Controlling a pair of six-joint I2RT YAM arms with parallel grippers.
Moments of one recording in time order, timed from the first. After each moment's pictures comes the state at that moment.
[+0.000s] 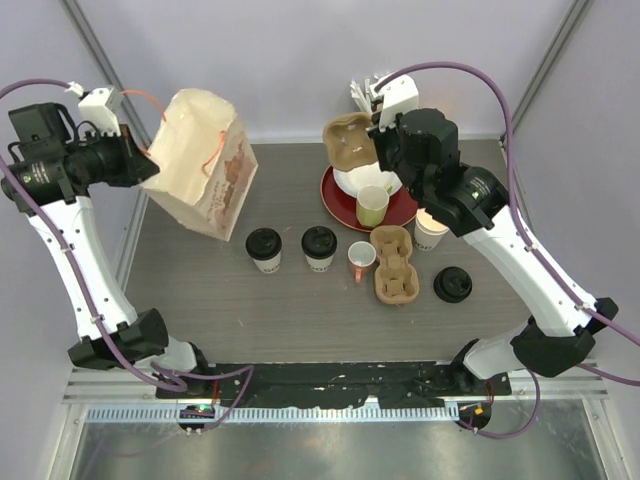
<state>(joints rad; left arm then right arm) 0.36 1.47 2.12 -1.32 0.67 0.20 0.76 1.42 1.83 -0.62 0.51 -0.13</state>
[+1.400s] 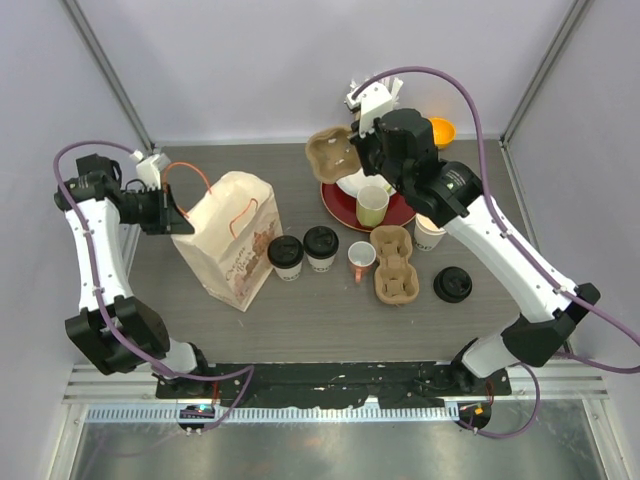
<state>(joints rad) 0.40 1.44 1.54 -1.35 0.76 0.39 0.72 1.47 1.78 -0.58 0.35 -0.14</state>
